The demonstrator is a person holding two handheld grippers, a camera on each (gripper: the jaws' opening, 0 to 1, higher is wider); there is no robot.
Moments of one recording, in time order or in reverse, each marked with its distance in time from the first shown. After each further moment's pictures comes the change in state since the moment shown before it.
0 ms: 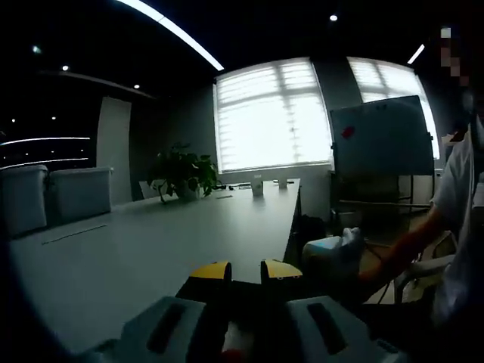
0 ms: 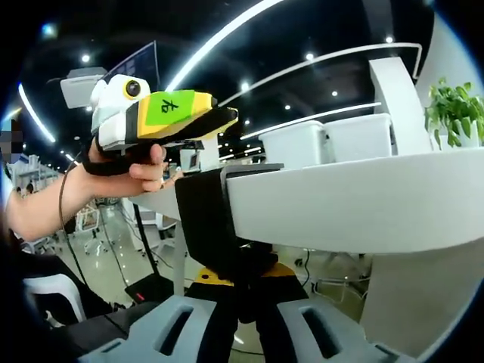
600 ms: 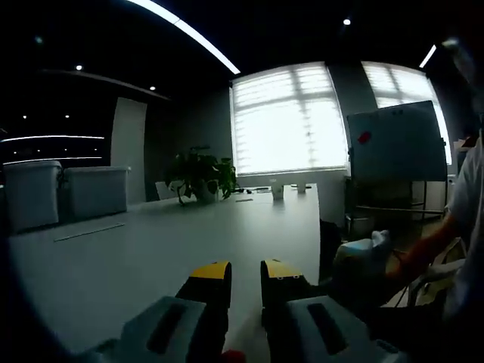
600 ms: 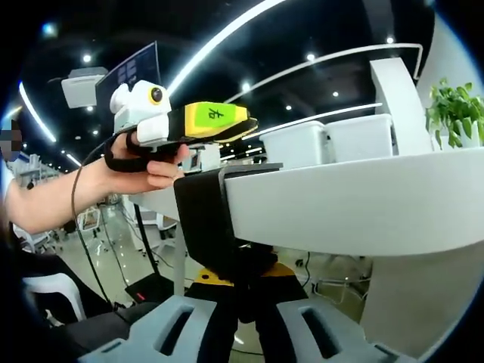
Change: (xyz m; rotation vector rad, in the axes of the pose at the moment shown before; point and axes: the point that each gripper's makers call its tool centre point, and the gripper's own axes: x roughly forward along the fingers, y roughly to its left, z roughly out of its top) left arm 0.003 0.045 0.000 -0.010 -0.003 0.076; right arm 0.000 0.000 0.000 -0.007 0.002 0.008
